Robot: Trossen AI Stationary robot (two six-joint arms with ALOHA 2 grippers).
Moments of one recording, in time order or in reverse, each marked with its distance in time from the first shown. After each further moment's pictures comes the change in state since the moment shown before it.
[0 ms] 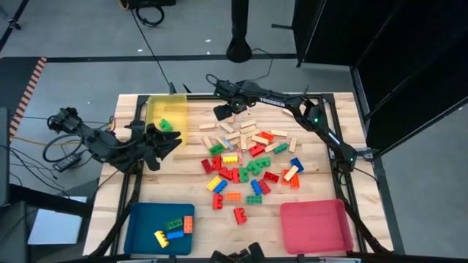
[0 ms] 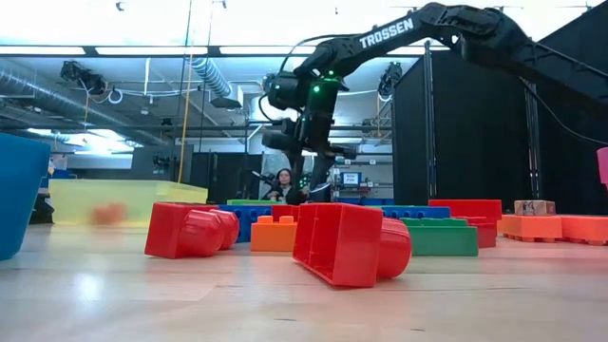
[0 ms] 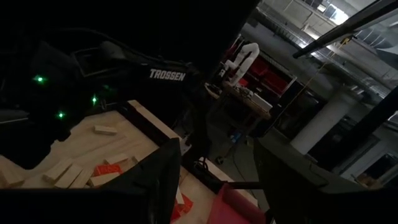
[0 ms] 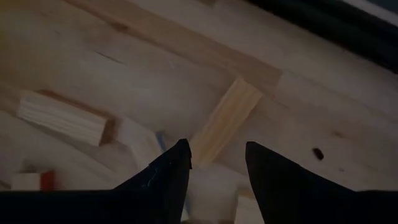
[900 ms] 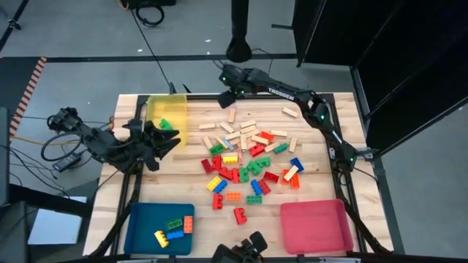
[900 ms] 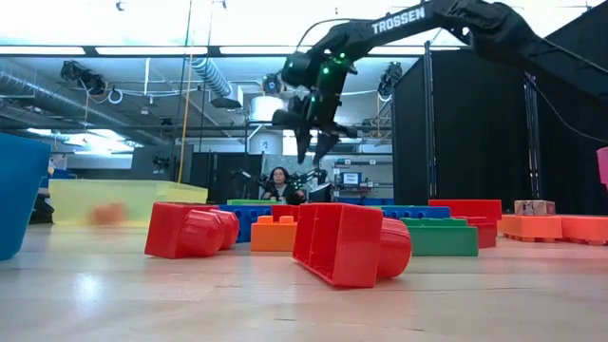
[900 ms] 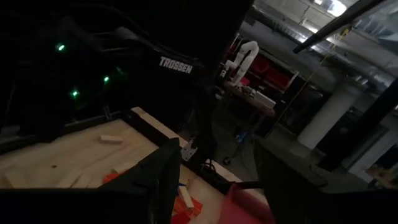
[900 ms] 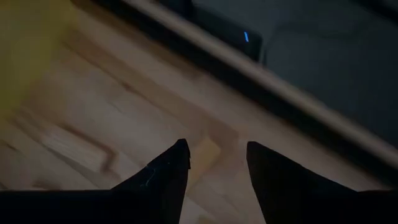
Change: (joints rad) left arm 0.000 -0.014 0.000 -0.001 -0.001 0.074; right arm -0.050 -0.074 0.053 0.001 0.043 -0.189
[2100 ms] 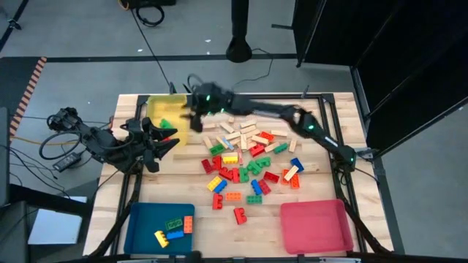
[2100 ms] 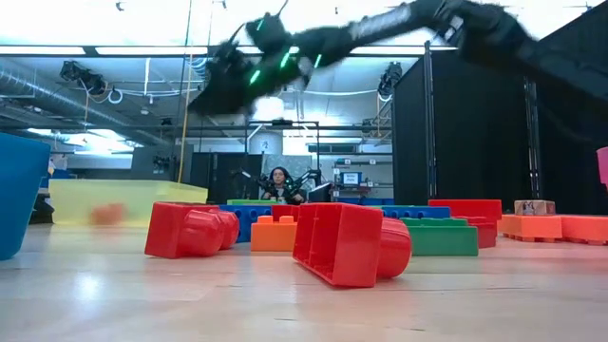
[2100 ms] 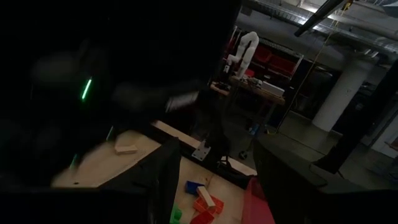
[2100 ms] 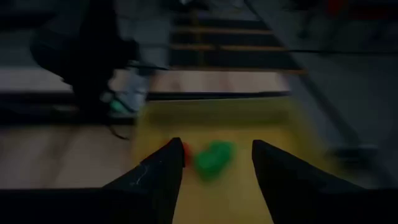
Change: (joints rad) left arm 0.000 -0.021 0.000 -0.021 0.006 0.171; right arm 0.168 0.086 0.003 0.828 -0.365 -0.662
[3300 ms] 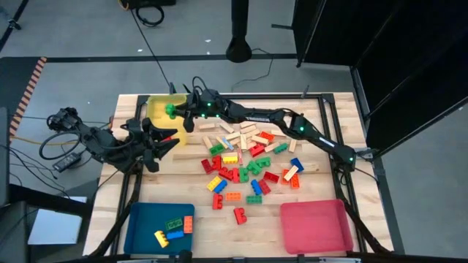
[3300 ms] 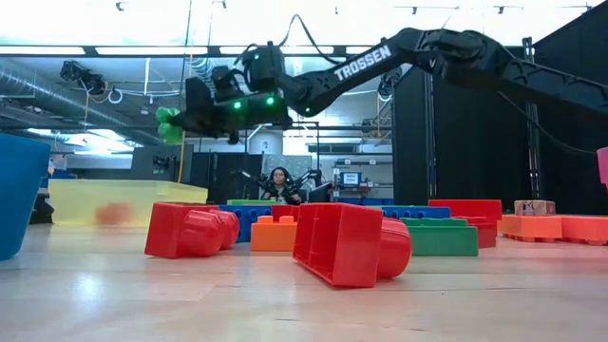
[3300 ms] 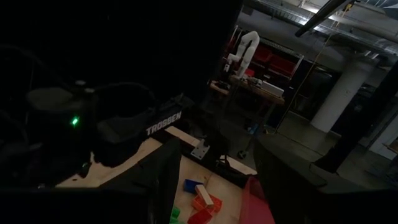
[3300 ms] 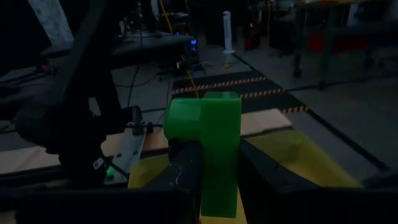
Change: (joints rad) left arm 0.000 0.000 0.000 -0.010 0.000 -0.024; right arm 0.007 0.199 -0.013 0.491 -0.024 0.287
